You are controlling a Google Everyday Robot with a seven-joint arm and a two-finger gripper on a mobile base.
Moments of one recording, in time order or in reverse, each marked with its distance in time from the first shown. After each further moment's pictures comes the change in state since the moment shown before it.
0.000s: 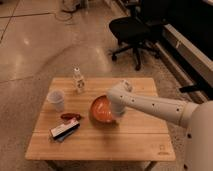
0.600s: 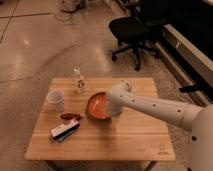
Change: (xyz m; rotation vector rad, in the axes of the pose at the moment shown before) arm -0.075 -0.005 0.015 0.067 -0.124 -0.128
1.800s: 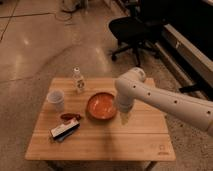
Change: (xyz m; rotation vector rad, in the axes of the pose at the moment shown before) arm -0.013 0.009 -0.094 0.009 -0.050 0.045
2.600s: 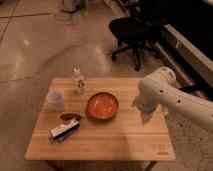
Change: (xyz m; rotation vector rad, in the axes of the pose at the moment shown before) arm 0.079 0.090 -0.087 0.071 0.170 0.117
